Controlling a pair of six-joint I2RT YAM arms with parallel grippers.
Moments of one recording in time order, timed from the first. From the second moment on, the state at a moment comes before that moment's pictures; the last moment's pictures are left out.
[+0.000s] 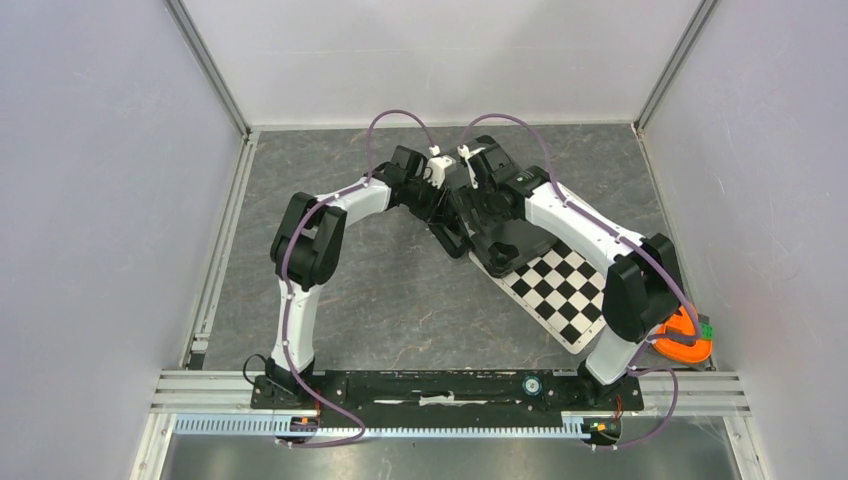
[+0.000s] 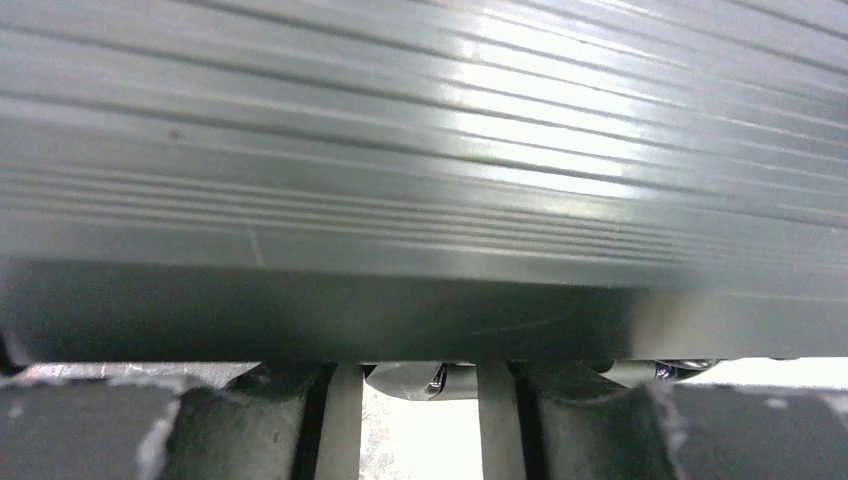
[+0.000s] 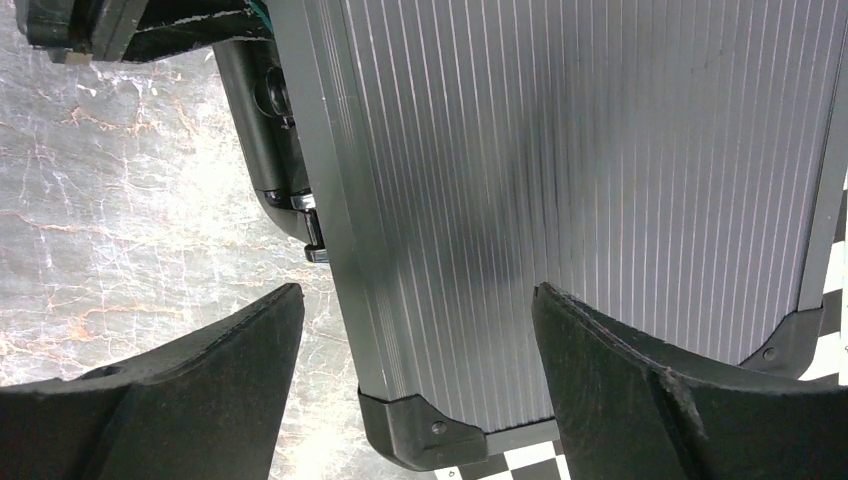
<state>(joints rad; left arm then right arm) -0.47 2.18 1.55 -0.24 0.49 0.12 0.58 1.72 1.44 -0.74 0.16 0.10</state>
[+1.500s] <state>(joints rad) -0.50 1.77 1.30 -0.32 0.43 -0.13 0.49 1.60 1.32 -0.72 0.05 0.10</state>
